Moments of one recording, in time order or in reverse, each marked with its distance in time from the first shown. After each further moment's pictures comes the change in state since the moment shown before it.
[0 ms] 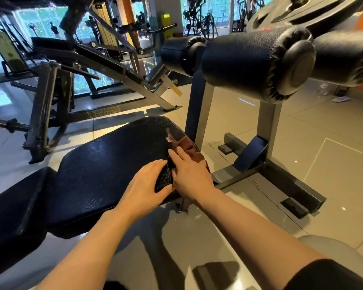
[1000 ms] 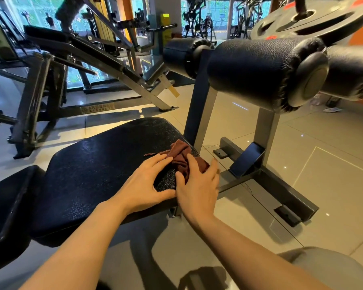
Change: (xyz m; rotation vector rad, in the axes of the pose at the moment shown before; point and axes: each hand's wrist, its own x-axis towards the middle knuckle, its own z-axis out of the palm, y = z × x) left_hand 0.028 -0.014 -0.010 -0.070 -0.194 0.001; right_hand -0.031 -0.022 -0.006 0.255 0.265 0.361
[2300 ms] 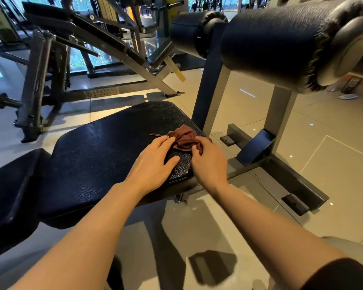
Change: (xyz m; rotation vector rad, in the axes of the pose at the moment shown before) left_hand 0.012 0.011 0.004 0.066 0.133 -0.146; right_hand 0.046 0.009 0.003 0.143 -0.018 -0.056
